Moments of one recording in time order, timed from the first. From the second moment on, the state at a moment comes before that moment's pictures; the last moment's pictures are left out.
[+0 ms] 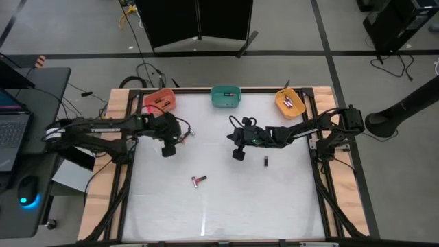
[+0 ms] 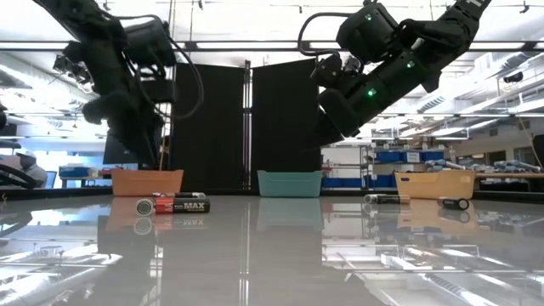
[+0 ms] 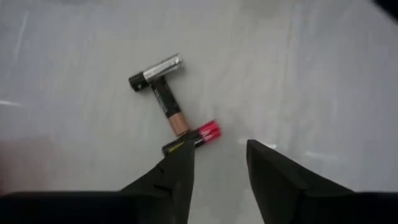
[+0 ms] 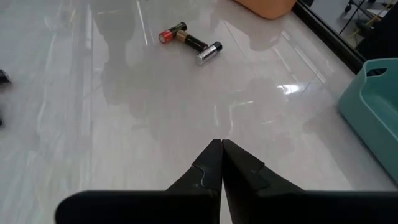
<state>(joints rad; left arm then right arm) 0.30 1.12 0.60 -0.52 -0.01 0.14 -0.06 1.64 0.74 0.33 0.27 0.02</state>
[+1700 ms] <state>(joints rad) 0.25 1.45 0.66 -0.58 -0.14 0.47 -0.06 1.64 0.74 0.33 0.26 0.02</state>
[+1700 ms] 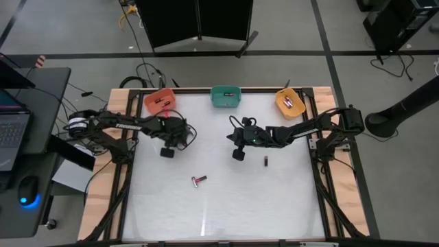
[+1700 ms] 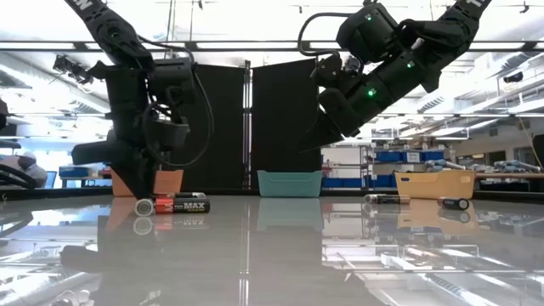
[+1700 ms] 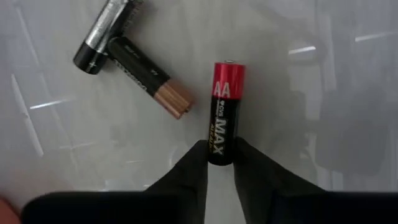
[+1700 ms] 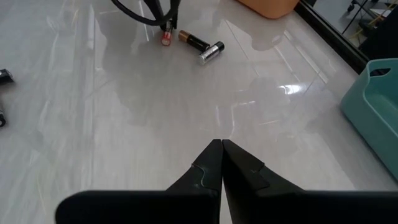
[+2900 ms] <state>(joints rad) 0.16 1.45 0.33 1.06 0.17 -0.09 0.01 1.65 0.74 0.74 0.11 0.05</state>
